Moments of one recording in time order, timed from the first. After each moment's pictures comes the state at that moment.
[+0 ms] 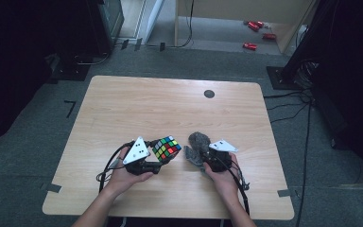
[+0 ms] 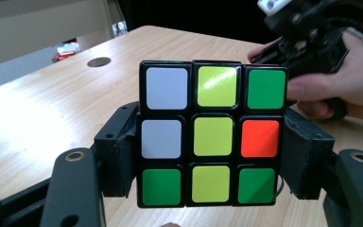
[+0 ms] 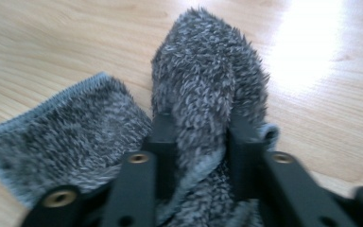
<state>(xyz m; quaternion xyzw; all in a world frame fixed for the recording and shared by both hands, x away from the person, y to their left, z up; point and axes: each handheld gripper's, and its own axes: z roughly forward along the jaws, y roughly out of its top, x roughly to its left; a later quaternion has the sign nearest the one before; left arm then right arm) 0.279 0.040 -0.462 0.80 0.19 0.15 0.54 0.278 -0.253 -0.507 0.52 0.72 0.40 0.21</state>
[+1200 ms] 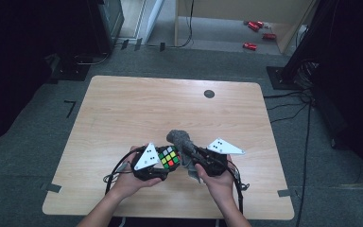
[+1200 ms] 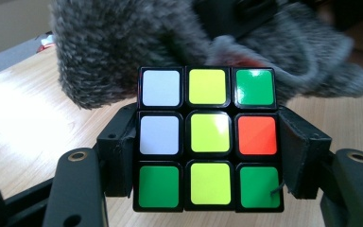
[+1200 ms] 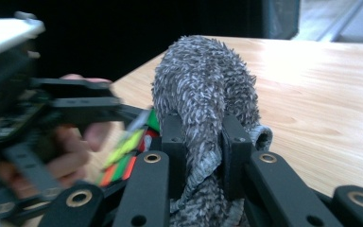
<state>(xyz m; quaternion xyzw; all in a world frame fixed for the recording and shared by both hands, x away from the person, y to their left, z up) 0.264 0.018 -0.458 0.83 0.17 0.15 0.51 0.250 -0.227 -0.444 0.42 0.70 0.57 0.13</state>
